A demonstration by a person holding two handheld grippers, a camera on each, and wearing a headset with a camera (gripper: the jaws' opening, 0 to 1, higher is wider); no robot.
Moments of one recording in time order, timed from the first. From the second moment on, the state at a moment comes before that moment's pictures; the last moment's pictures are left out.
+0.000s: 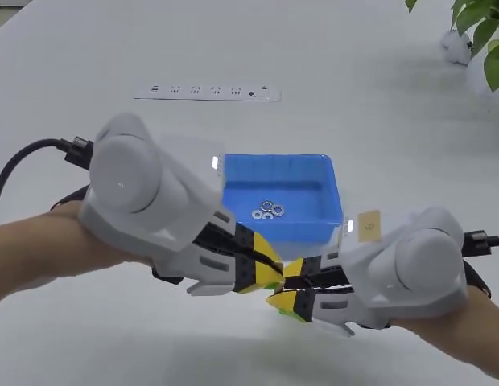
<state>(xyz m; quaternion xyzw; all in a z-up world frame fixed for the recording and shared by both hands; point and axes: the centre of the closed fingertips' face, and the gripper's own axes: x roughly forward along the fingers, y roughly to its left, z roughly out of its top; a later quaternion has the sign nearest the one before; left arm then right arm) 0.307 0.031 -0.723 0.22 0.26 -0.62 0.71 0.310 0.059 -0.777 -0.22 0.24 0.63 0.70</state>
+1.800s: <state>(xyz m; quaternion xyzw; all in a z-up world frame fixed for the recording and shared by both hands) 0.407 0.042 -0.670 0.26 0.19 -0.60 0.73 0.423 0.075 -0.724 -0.26 0.16 0.60 0.74</state>
